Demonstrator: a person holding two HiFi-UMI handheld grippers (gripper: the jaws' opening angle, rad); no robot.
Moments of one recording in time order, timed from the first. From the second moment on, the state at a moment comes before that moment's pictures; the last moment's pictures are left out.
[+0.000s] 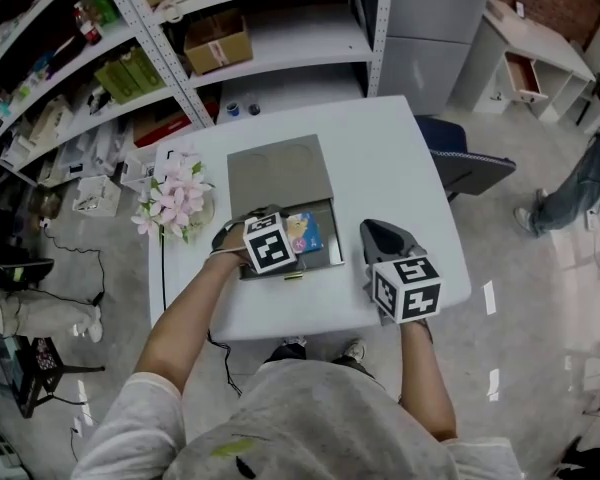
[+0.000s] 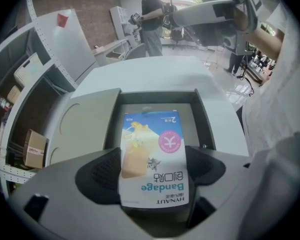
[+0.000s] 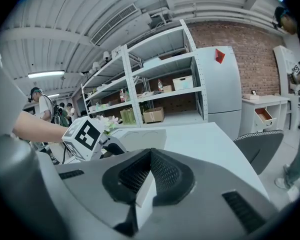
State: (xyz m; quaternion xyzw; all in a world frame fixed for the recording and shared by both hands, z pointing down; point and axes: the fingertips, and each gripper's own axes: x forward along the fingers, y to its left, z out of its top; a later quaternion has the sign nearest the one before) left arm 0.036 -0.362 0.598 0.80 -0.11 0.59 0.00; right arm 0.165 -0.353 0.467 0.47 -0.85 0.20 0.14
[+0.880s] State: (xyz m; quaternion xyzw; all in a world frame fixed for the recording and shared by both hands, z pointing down) left arm 0.010 -0.368 0.479 0.83 -0.35 0.43 -0.01; right arm 0.141 -0.341 0.430 0.42 -0.89 0.14 0.13
